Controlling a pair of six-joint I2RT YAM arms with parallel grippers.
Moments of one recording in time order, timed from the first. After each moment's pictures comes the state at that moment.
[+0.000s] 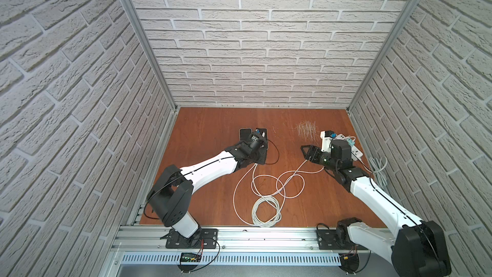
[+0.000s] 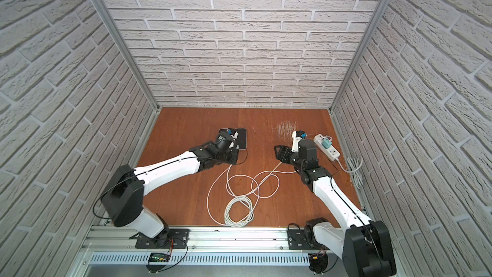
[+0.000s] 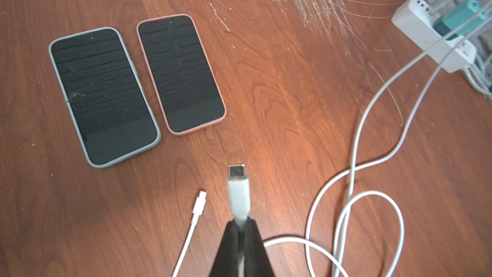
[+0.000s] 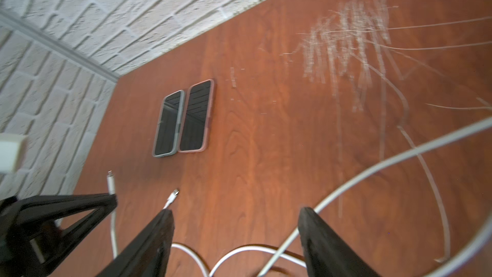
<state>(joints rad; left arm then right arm) -0.73 1.55 1.04 -0.26 -0.08 -0.38 0.27 1.06 0.59 -0.01 -0.24 0.52</state>
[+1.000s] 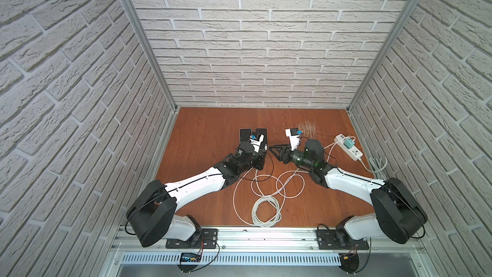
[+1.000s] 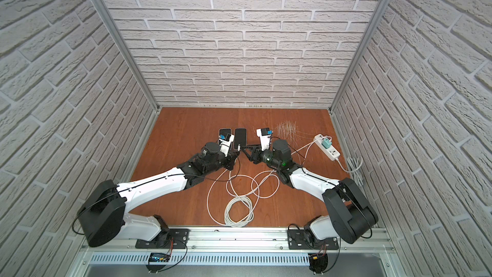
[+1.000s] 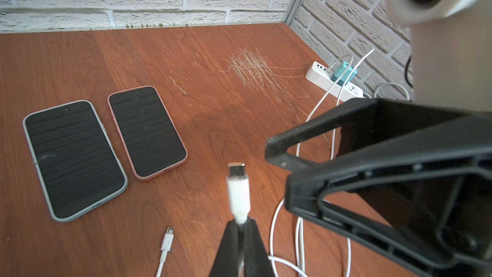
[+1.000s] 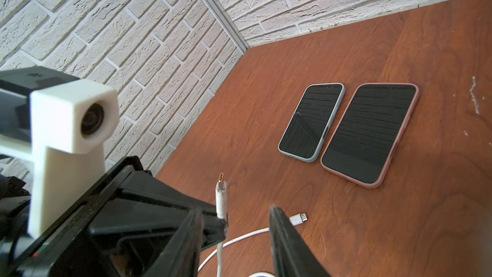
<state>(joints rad) -0.75 1.38 0.79 0.13 0.00 -0.32 0.55 1.44 0.64 0.58 -0.46 0.59</state>
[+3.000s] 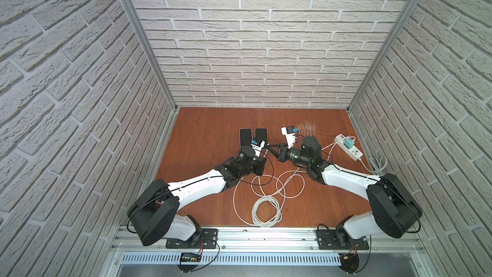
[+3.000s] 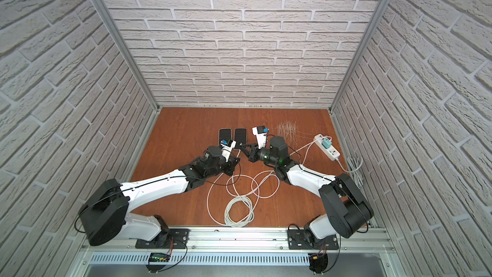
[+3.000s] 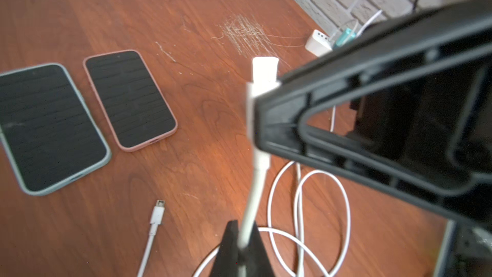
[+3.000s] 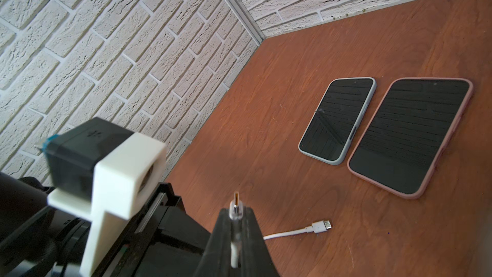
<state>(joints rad) -0.76 1.39 0.75 0.11 0.03 -0.34 0.56 1.47 0.70 0.57 -0.53 0.61</state>
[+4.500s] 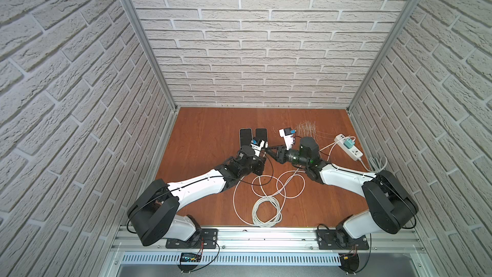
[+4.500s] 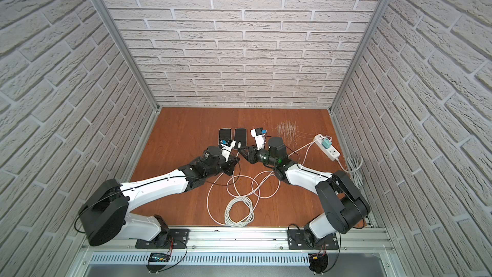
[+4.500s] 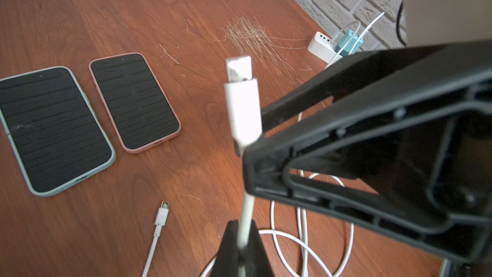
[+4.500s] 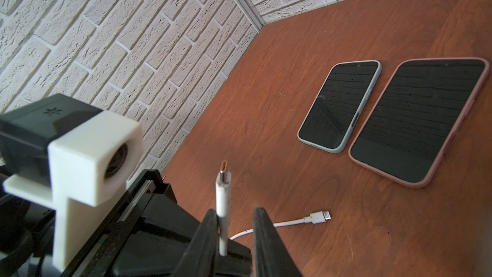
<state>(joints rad) -0.76 1.39 0.75 0.11 0.03 -0.32 0.56 1.51 0.70 0.57 -0.56 0.60</state>
